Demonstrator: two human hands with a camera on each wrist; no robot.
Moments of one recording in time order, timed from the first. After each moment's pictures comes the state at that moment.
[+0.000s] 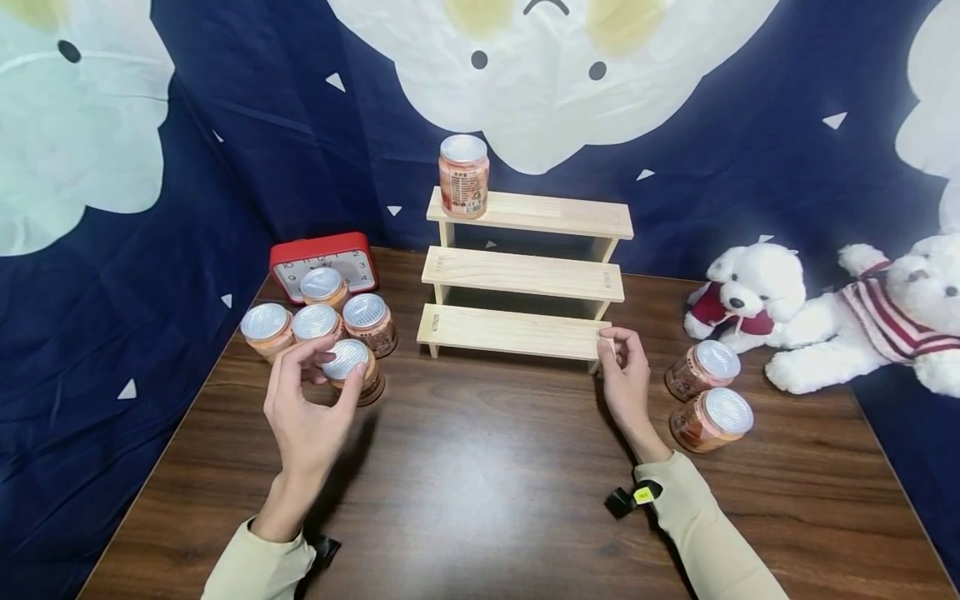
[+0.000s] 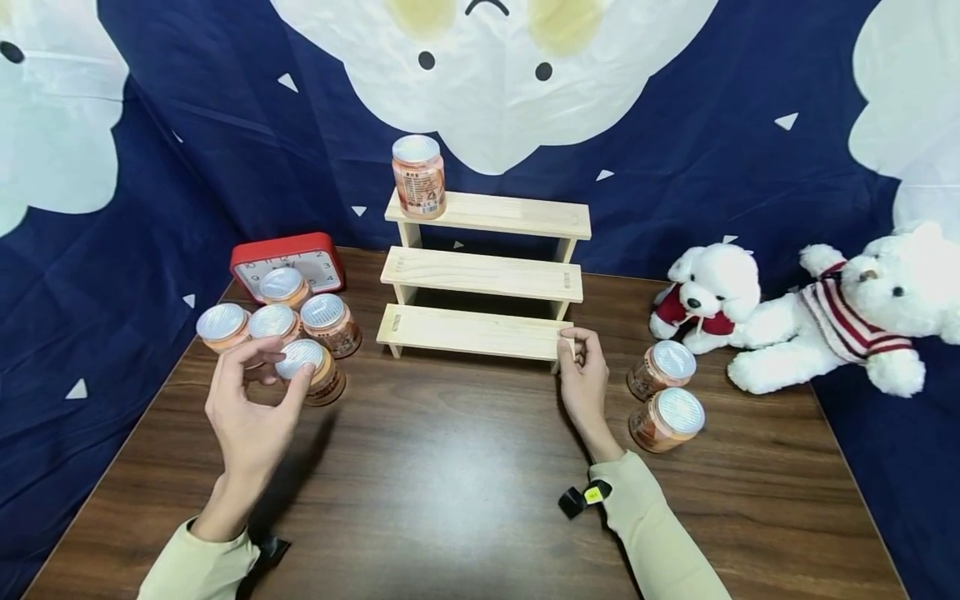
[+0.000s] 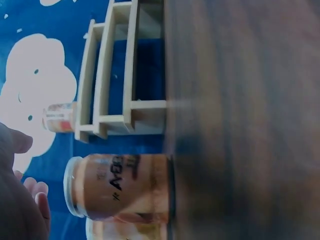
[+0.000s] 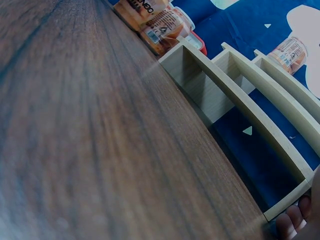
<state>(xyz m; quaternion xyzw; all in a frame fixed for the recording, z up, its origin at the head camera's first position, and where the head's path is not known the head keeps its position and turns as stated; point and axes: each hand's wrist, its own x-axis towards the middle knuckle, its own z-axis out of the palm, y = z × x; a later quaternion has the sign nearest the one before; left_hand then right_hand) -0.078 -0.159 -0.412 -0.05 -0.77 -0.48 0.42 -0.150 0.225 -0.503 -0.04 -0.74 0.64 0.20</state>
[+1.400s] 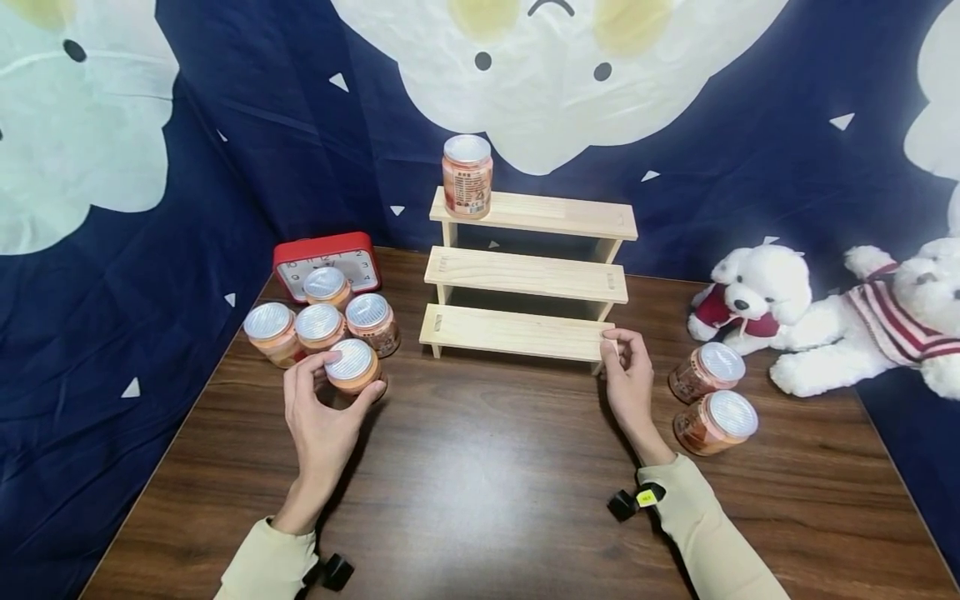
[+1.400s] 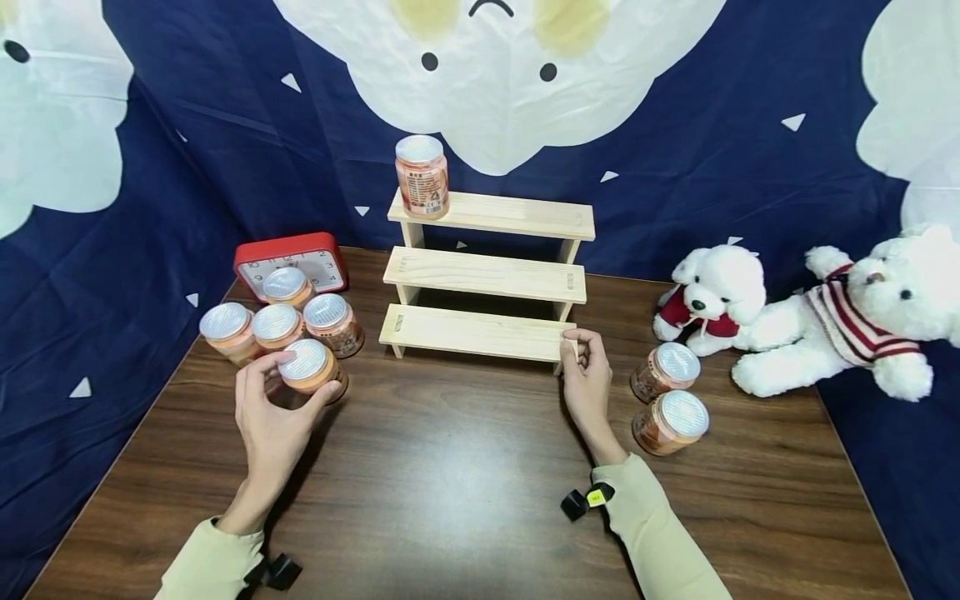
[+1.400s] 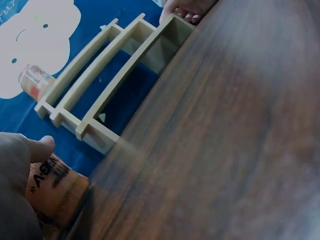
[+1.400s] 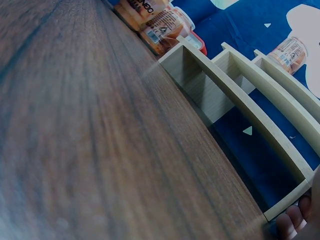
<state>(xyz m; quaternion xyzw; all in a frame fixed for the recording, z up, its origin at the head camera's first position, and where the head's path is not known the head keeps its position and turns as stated) -0.091 -0.183 -0.494 0.07 -0.81 -0.47 0.34 -0.152 0.225 -0.506 -0.06 -0.75 0.62 0.20</state>
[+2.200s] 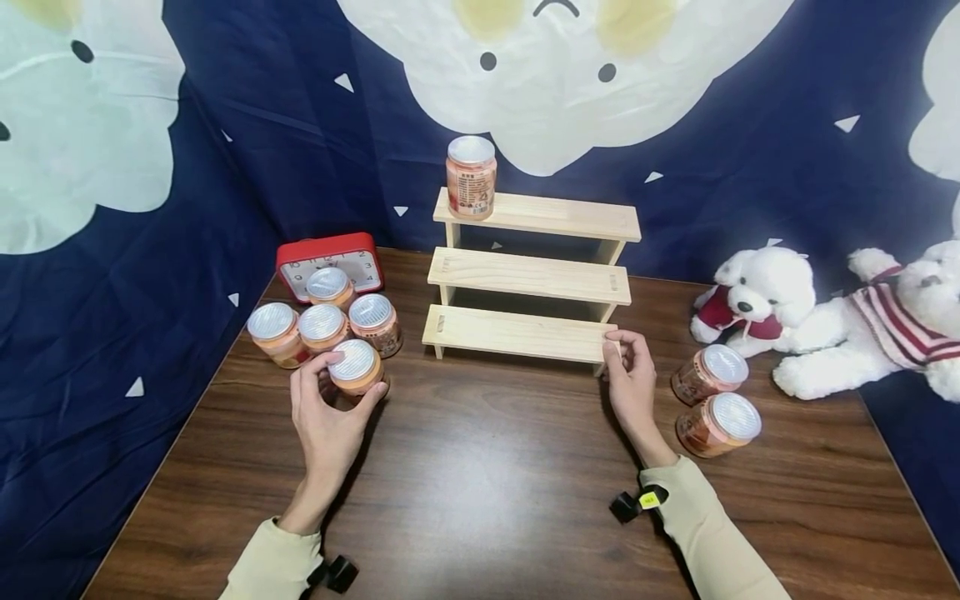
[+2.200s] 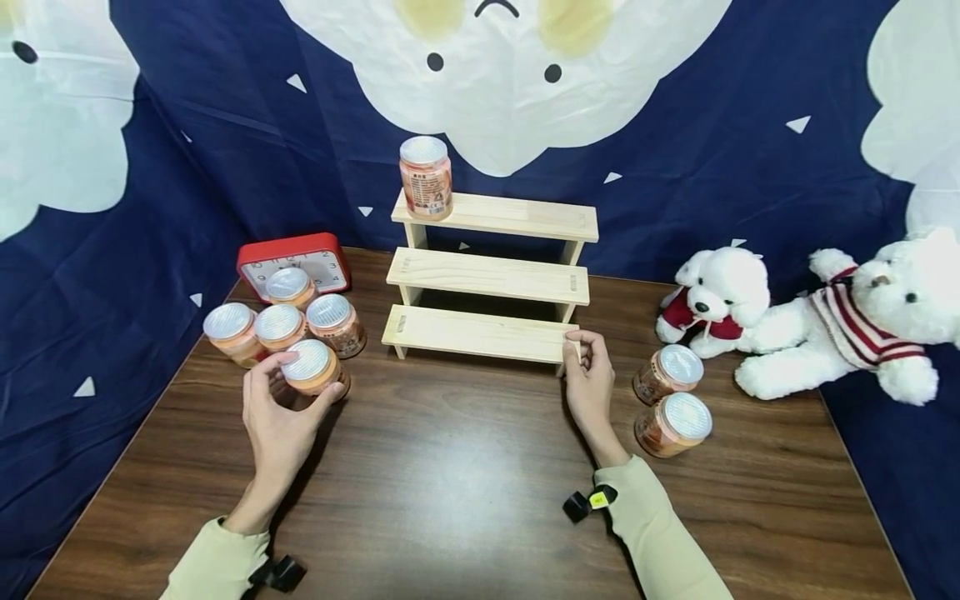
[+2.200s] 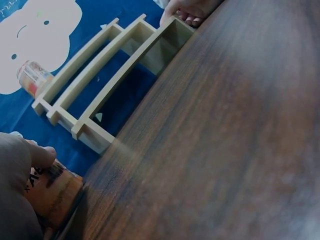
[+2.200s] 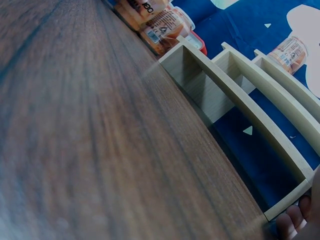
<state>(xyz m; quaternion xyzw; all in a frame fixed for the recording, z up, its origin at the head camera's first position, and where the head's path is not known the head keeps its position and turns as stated) -0.090 -0.177 -0.496 0.07 -0.79 -0.51 0.34 -0.136 0.210 -0.469 -0.06 -0.74 0.64 0.19</state>
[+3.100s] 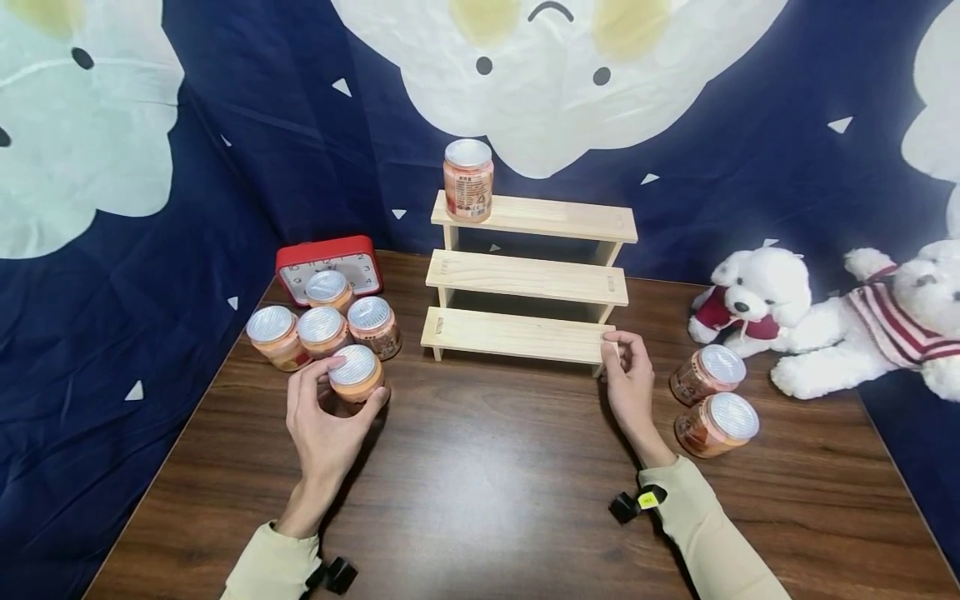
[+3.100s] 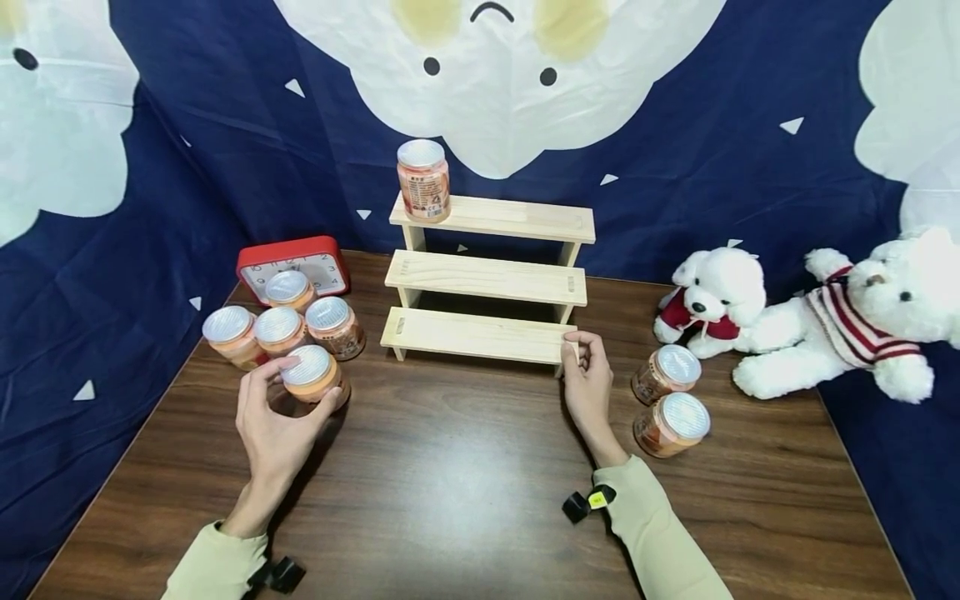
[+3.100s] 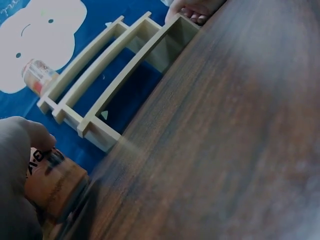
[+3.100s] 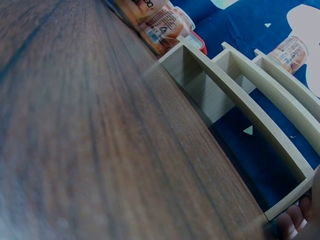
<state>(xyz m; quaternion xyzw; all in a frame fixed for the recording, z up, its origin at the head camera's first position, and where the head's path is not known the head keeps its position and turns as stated) -0.086 -0.181 -0.494 0.04 -0.80 -0.47 0.36 -0.136 0.210 -0.471 -0.05 -0.75 0.63 0.20</state>
